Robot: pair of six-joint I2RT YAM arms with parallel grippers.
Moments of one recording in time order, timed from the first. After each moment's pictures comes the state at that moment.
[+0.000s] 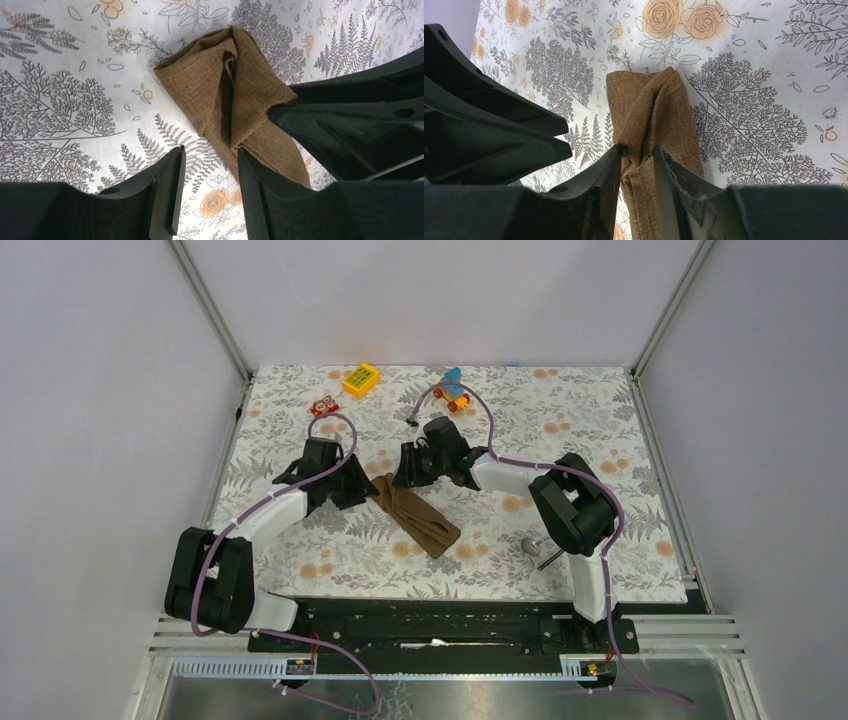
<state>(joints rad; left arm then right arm) -0.24 1.36 0.75 -0.26 0.25 -0.69 0.72 2.04 1.33 0.04 -0.36 0.51</state>
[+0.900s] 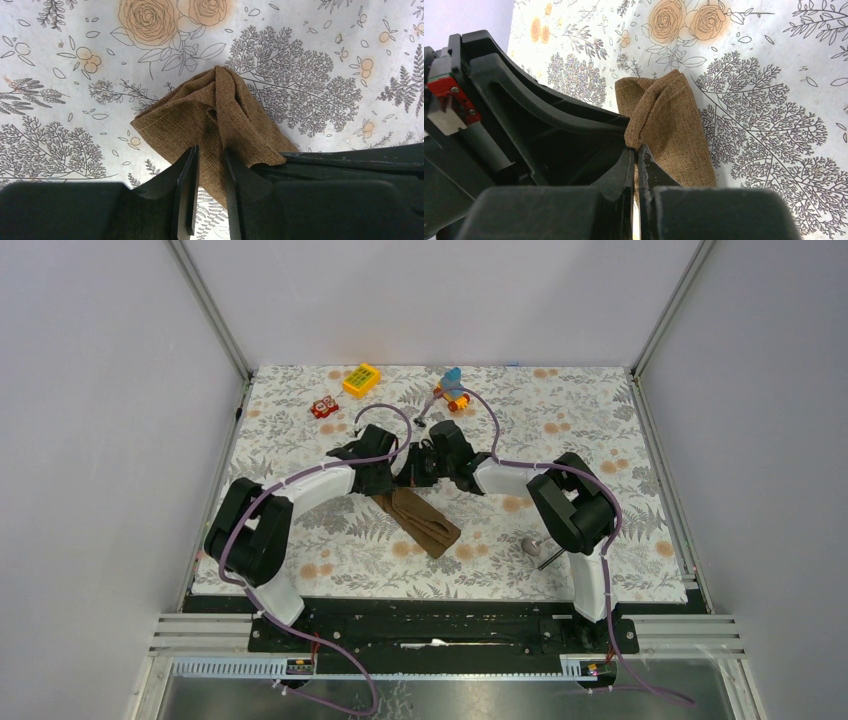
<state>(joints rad) -0.50 1.68 1.05 -0.40 -0.16 -0.62 0.70 2.05 1.27 0.18 -0.39 0.64</state>
